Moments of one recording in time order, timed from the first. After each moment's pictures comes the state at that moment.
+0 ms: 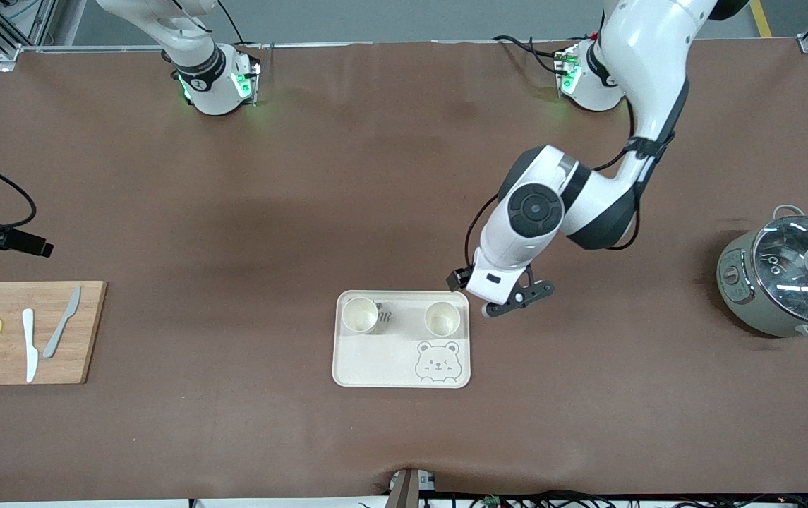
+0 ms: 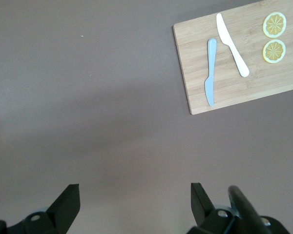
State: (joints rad) left arm -0.35 0.62 -0.27 -1.50 0.10 2.13 -1.01; right arm -0.02 0.27 -0.10 -1.37 0.01 1.53 0.11
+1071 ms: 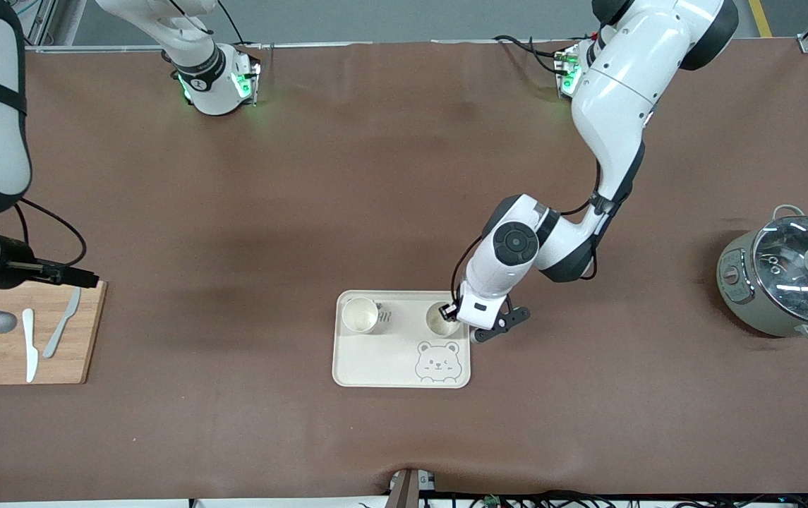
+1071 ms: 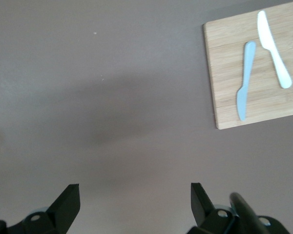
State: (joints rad) left arm -0.35 0.81 -0.26 -1.49 0.13 2.45 -1.08; right arm 0.00 0.40 -0.08 -1.41 0.05 1.65 0.11
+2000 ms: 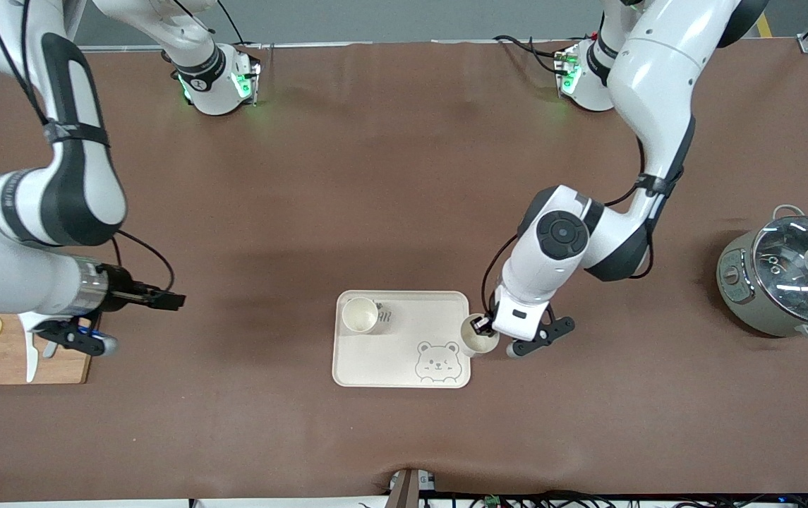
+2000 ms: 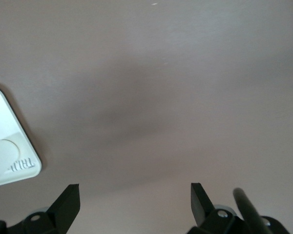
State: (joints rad) left arm -0.27 0.67 -0.25 -1.45 0.17 2.32 -1.02; right arm 0.16 0.50 -0.08 -1.41 0.18 1.75 0.37
